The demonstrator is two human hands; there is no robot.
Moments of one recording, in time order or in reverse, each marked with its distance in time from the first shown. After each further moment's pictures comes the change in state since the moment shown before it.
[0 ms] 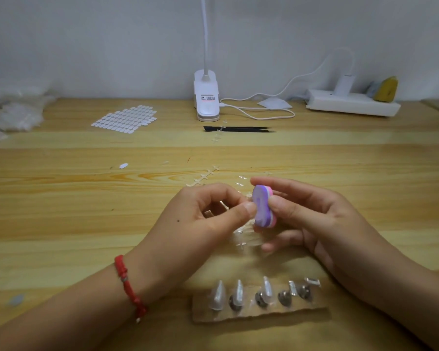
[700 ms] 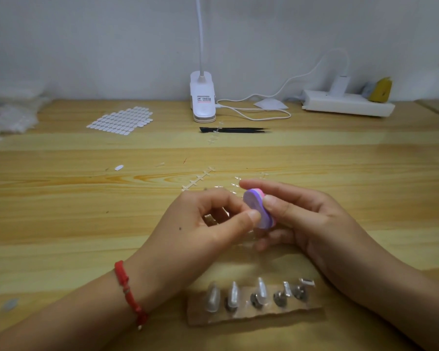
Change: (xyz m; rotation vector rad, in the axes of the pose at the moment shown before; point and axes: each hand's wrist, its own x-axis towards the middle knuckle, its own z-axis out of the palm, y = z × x) left_hand -0.003 0.004 0.005 0.006 -0.017 0.032; right_hand 0.003 0.002 0.002 -0.045 -0.015 0.001
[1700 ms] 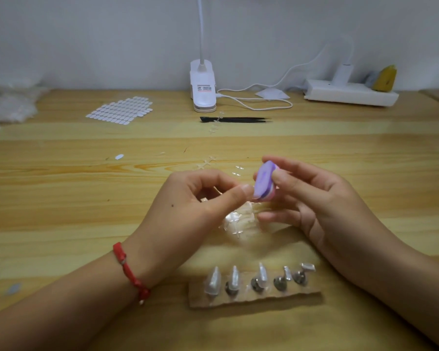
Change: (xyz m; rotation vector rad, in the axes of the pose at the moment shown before) left_hand 0.003 0.003 0.000 -0.063 0.120 -0.036; right_hand -0.002 -0.004 0.001 0.216 0.139 -0.023
